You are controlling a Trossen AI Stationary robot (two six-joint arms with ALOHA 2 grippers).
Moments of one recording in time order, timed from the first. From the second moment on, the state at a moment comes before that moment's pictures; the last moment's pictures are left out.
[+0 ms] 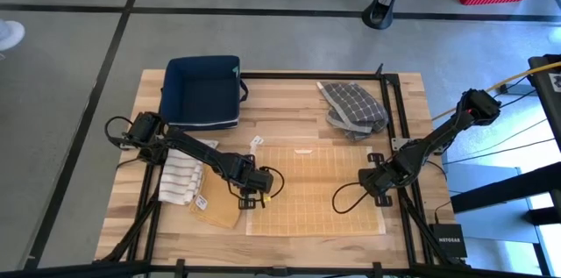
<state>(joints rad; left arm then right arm) -0.28 1.92 1.18 -0.67 -0.11 -0.33 0.63 1.15 0.41 -0.72 0.01 0.60</state>
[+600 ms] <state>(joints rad) -0.30 1.93 1.29 -0.78 -0.23 -0.30 0.63 1.15 0.55 -0.85 0.10 0.63</state>
